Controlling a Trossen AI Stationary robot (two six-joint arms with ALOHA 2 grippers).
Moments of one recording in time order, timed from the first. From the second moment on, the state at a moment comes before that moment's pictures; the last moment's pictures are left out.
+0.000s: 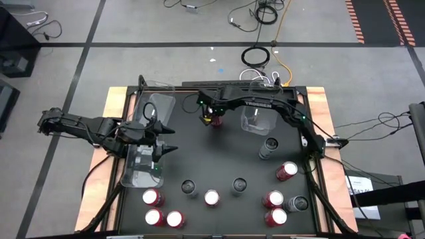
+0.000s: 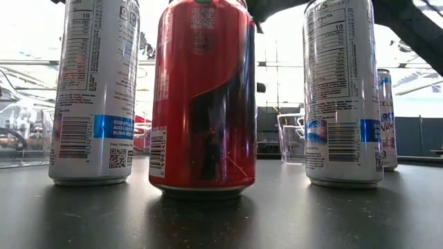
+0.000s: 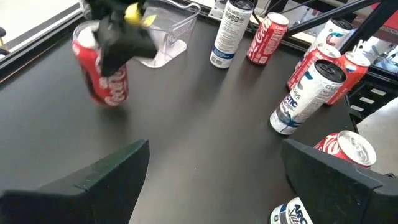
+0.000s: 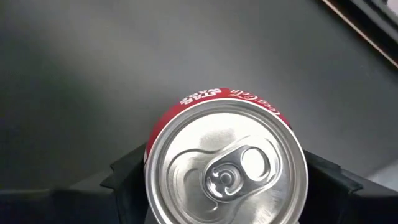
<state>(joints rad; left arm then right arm) -0.19 0.80 0.75 -0.46 -0.24 -0.40 -0.27 2.17 2.02 -1.09 0.18 0.57</state>
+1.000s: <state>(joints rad) -0.19 0.80 0.75 -0.46 -0.24 -0.41 0.58 1.78 1.97 -1.57 0.66 1.74</state>
